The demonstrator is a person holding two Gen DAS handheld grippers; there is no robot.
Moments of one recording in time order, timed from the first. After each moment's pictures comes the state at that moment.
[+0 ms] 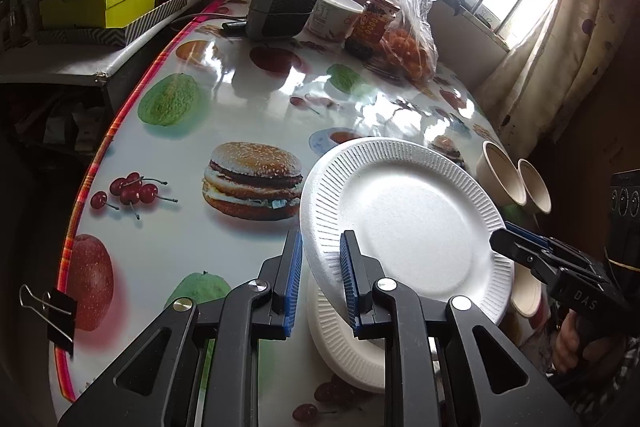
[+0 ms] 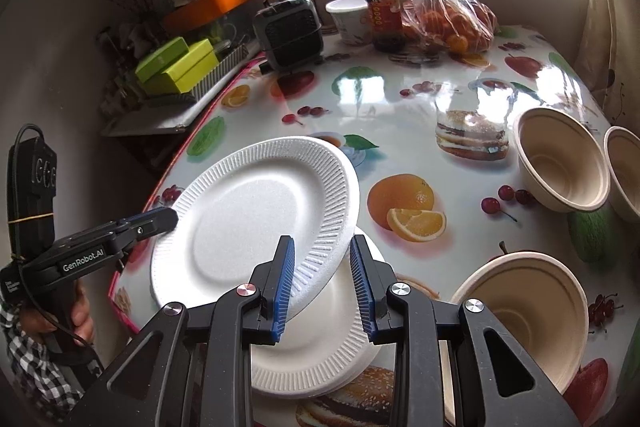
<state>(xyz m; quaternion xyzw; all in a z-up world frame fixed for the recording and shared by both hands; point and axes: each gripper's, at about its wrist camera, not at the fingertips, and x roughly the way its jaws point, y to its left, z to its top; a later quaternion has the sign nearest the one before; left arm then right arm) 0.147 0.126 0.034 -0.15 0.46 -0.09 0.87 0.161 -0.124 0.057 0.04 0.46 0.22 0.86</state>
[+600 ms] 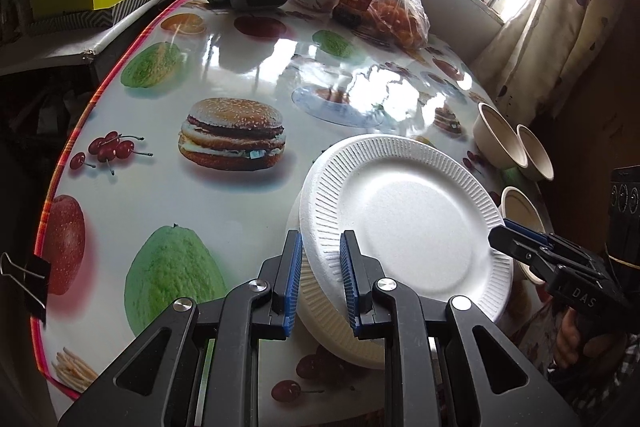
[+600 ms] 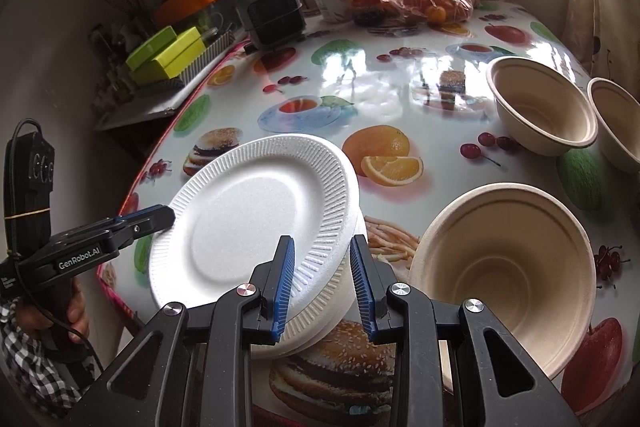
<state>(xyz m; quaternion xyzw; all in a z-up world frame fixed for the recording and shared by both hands) 0.126 0.101 0.011 -0.13 0.48 -0.10 0.86 0.136 -0.148 0.026 0.05 0.47 0.21 0.85</state>
